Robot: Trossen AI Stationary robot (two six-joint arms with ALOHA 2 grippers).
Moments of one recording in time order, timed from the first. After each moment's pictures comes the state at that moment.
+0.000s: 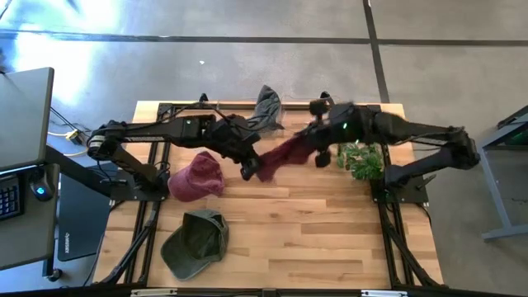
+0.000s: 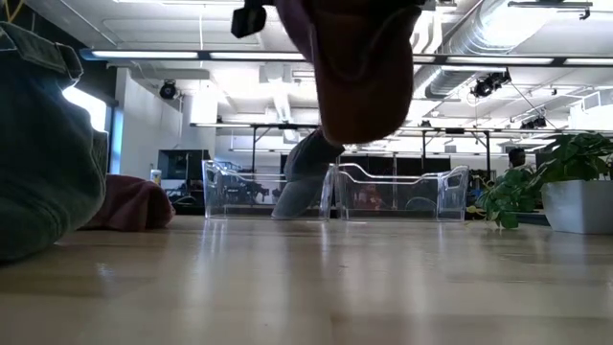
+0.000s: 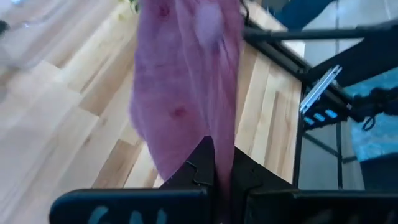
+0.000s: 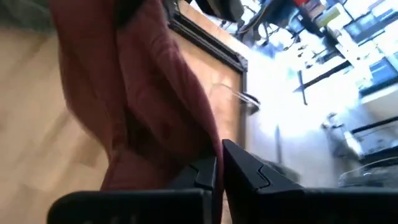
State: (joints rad) left arm 0.03 1.48 1.52 -0.72 0.14 -0.55; right arm -0.18 1.23 1.30 -0.62 0.13 -0.67
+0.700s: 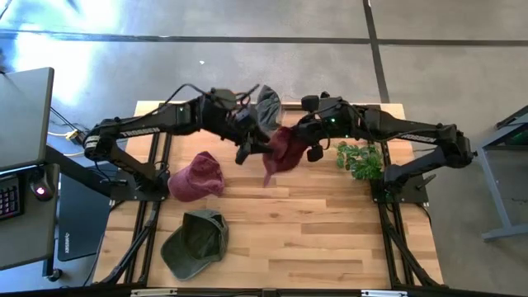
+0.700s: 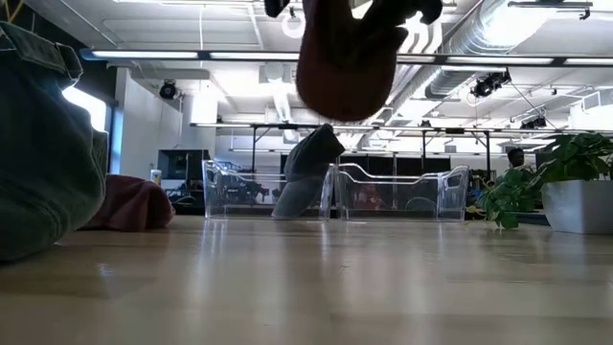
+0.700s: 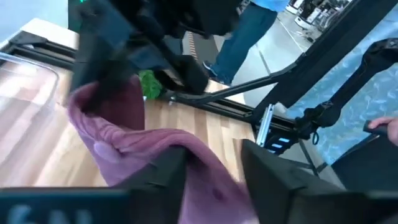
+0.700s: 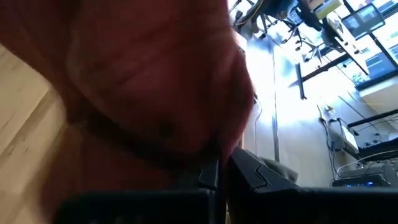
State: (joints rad) left arm 0.19 1.44 1.51 -0.41 0.39 -0.29; right arm -0.22 1.31 1.30 -0.51 0.08 -0.67
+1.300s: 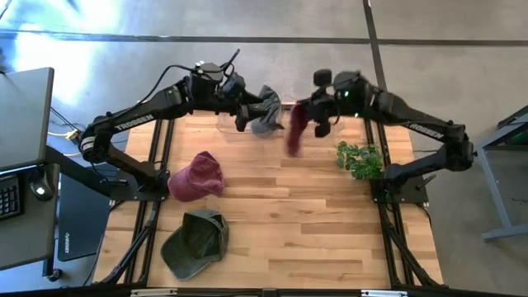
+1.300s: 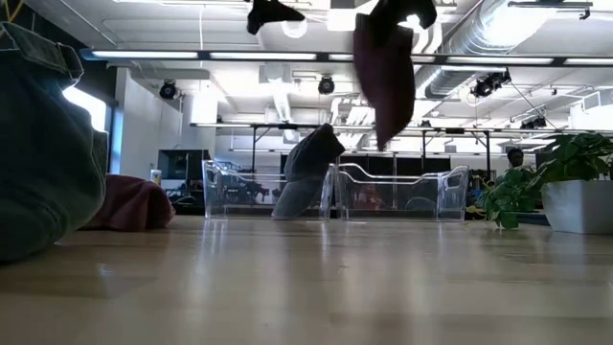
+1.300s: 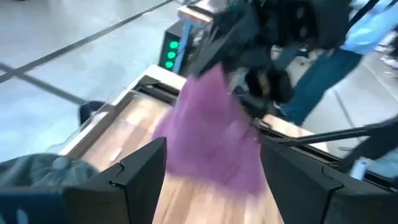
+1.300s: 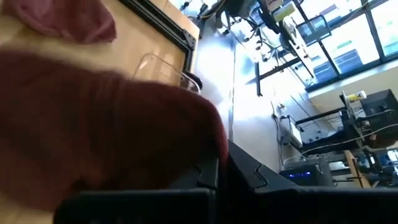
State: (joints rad) left arm 0.39 1.40 1.51 -0.40 0.23 -0.23; right arm -0.40 1.30 1.41 -0.55 0.04 -0.89
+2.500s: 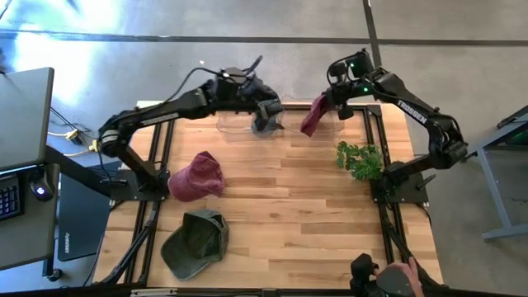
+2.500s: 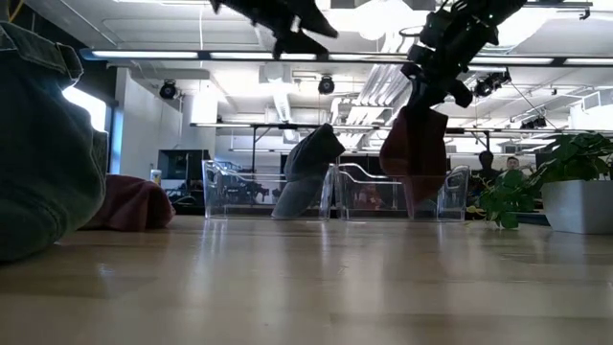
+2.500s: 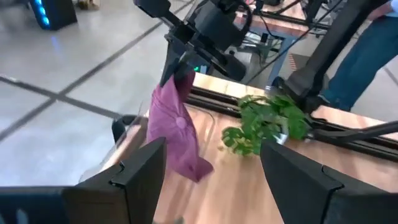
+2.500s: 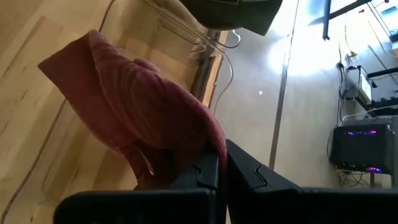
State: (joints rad) left arm 0.40 1.58 1.51 -0.22 0.15 -0.05; right arm -0.97 1.39 1.25 -0.68 -0.32 -1.28
